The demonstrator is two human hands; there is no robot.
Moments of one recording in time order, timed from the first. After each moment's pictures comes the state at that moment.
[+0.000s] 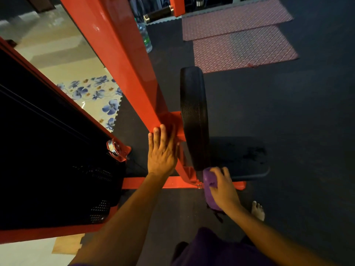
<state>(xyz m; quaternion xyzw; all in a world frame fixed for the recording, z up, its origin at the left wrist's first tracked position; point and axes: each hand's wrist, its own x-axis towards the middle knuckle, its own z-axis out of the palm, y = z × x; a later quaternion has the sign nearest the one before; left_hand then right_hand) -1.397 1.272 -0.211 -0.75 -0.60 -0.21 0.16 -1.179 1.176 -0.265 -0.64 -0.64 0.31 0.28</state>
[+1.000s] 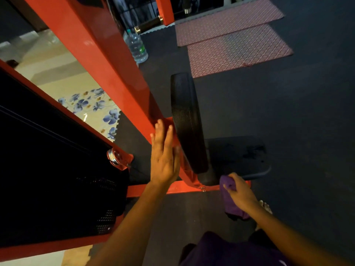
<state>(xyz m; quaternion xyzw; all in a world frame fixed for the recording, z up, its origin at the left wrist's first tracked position) -1.366 1.248 -0.145 -0.77 -0.50 -0.39 -0.02 -1.118 1.176 -0.302 -0.67 -0.56 0.43 0.24</state>
